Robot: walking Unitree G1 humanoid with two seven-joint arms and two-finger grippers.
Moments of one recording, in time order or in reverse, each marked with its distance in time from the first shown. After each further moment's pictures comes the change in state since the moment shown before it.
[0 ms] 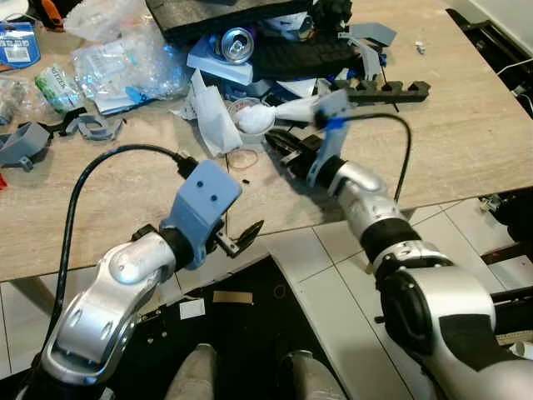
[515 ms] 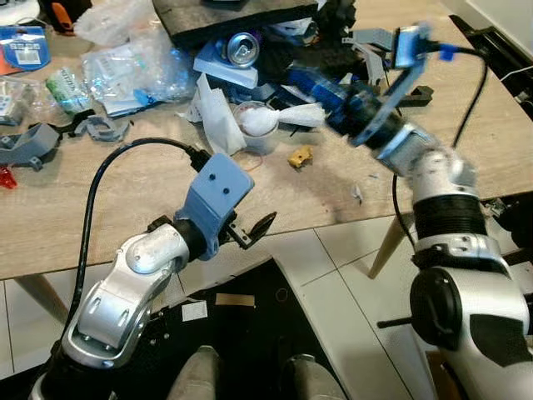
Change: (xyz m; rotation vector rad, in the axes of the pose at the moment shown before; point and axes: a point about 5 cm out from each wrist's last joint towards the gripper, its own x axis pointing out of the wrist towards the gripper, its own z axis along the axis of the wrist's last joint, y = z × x) left arm 0.014 -0.003 -0.002 -0.010 -0.046 -0.012; right arm -0.033 0.015 0.092 0.460 -0.321 0.409
